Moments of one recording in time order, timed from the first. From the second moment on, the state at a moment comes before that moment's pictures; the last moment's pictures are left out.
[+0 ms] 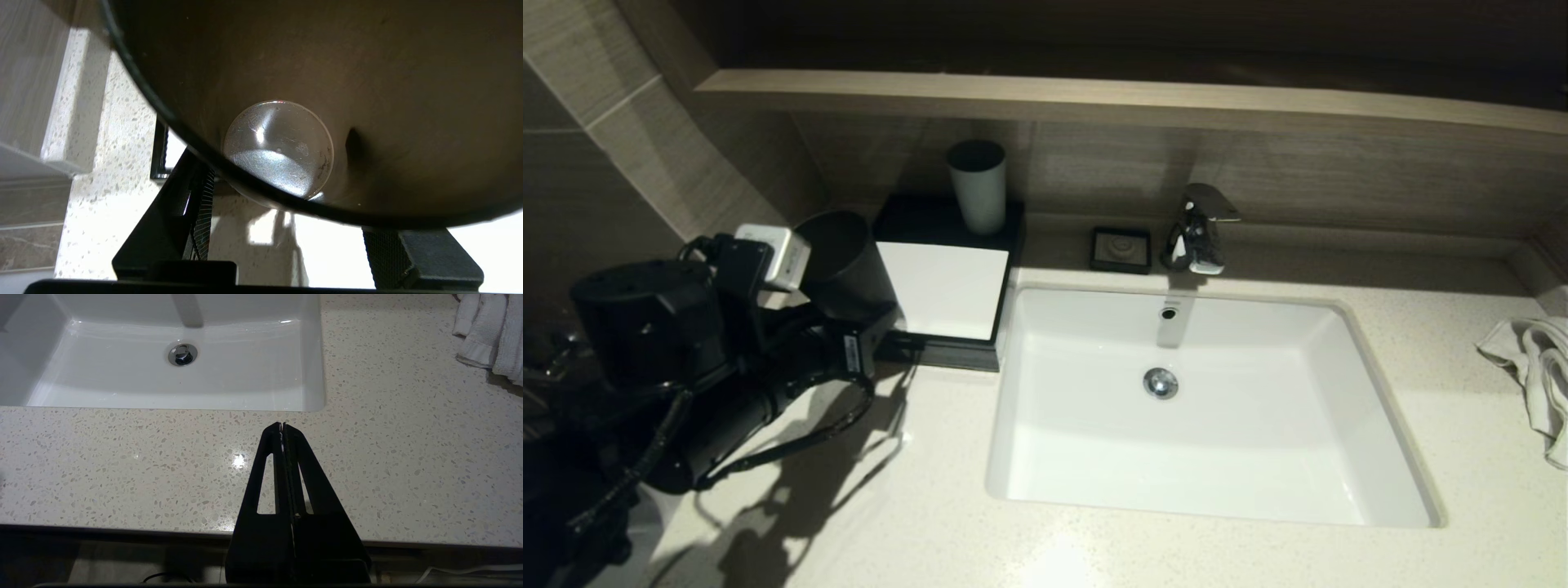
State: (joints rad) left arm -0.39 1.54 -0.58 -0.90 0.19 0.04; right arm 0.00 0.00 0.00 0.00 -0.01 0.04
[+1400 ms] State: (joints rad) left arm -0.36 1.71 -0.78 -0.86 0.21 0.01; right arm 0.00 0.00 0.00 0.00 -0.01 0.04
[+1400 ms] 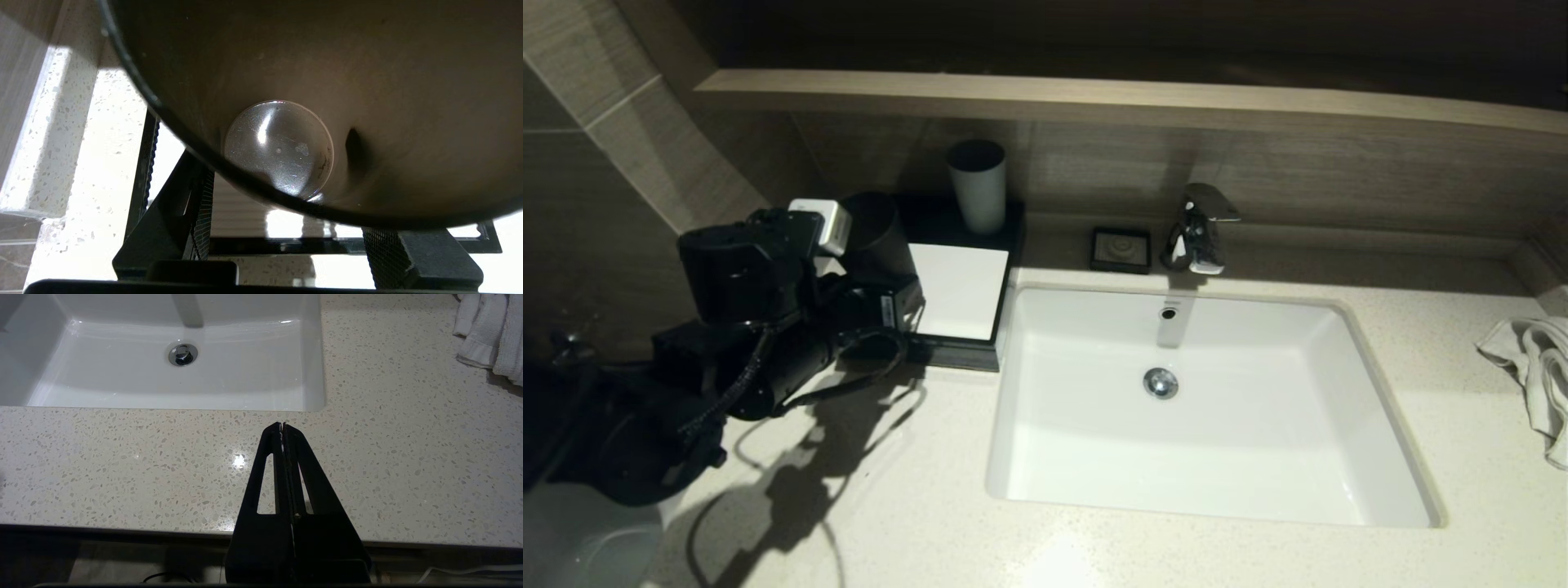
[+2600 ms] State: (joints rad) left arm -0.33 1.81 -0.99 -0.79 0.21 0.01; right arm 0.00 0.00 0.00 0.00 -0.01 0.04
